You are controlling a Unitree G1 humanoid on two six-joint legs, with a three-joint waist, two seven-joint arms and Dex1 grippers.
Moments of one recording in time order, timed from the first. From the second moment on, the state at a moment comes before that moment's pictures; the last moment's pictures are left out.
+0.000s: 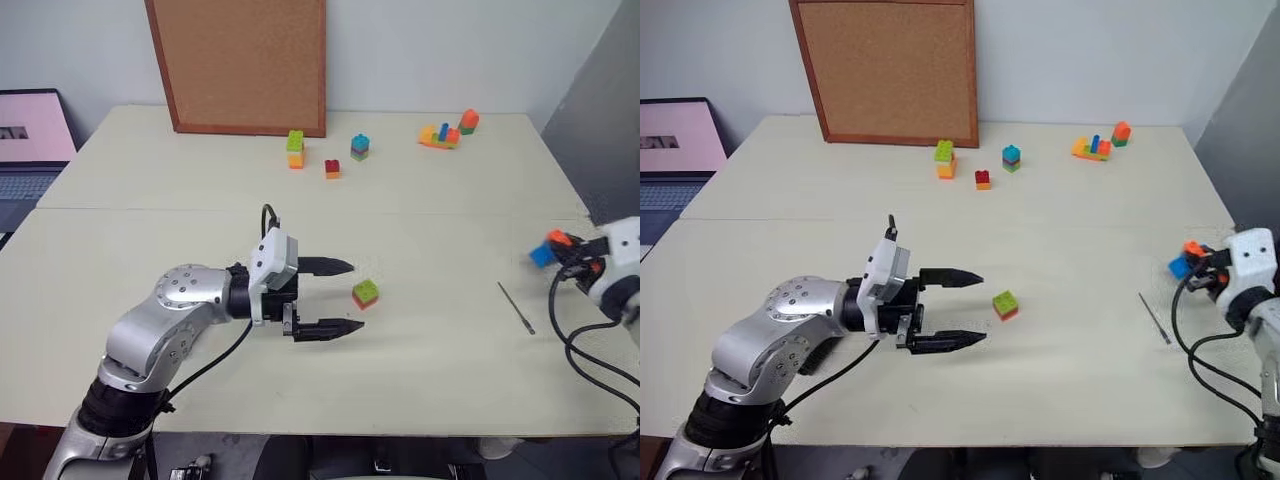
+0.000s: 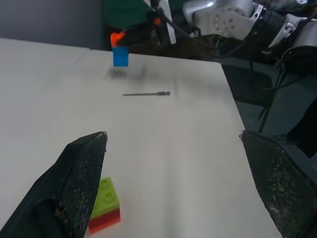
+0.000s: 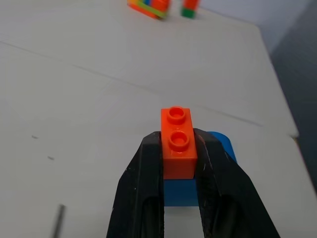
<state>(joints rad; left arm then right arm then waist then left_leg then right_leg) -0.38 0.62 -0.12 -0.43 -0.63 0.56 -1.06 -0.12 -0.68 -0.45 -0.01 0.23 0.45 0.49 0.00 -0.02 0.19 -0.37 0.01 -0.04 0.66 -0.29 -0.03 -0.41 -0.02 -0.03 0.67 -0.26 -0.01</state>
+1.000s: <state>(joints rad) -0.18 0.91 0.02 -0.29 -0.44 0.38 -1.16 -0.16 -0.76 -0.06 -0.57 0.45 0.66 0.67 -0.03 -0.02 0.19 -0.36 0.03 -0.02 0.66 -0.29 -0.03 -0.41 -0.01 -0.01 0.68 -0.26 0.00</state>
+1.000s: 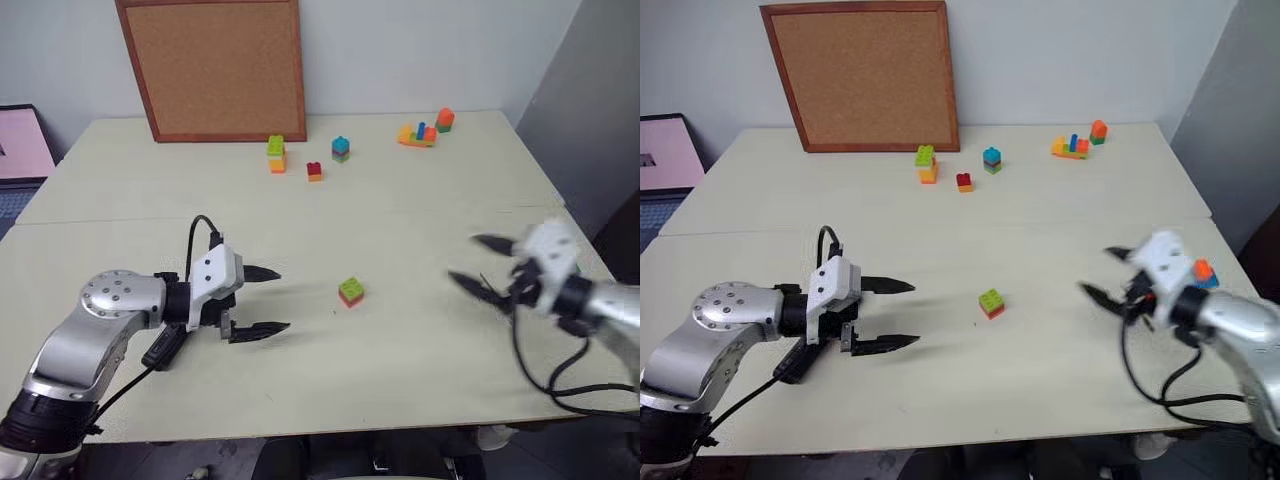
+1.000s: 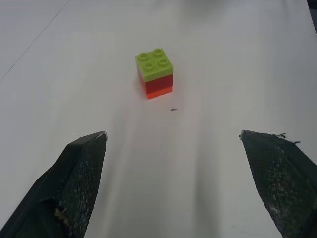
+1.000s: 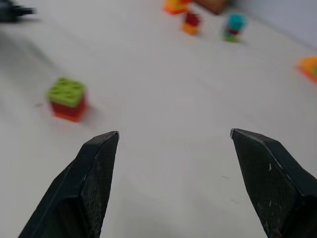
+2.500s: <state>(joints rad) -0.25 0.60 -0.14 -0.43 -0.54 0.41 -1.10 0.17 -0.54 -0.13 -0.65 0.10 0.57 0.41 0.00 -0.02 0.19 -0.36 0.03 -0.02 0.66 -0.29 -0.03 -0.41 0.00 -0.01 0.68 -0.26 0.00</state>
